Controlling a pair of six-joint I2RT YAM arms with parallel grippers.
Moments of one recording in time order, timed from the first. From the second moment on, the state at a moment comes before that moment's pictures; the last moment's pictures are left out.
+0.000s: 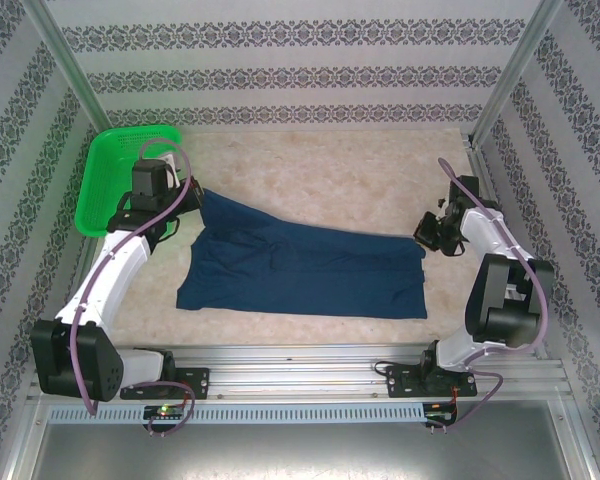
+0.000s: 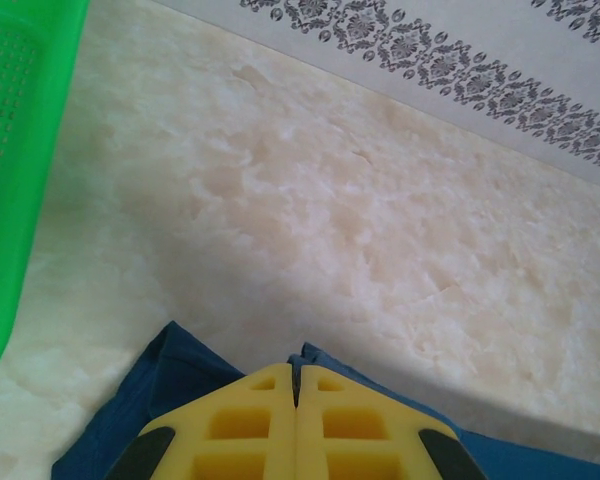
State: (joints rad) left arm -0.05 1.27 1.04 -0.36 0.16 -0.44; right arm -0.19 1.56 1.04 -0.76 -0.28 0.37
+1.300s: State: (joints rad) left arm -0.06 1.08 0.67 -0.33 0.22 -0.61; right arm -0.27 1.42 0.81 -0.76 -0.38 0.70
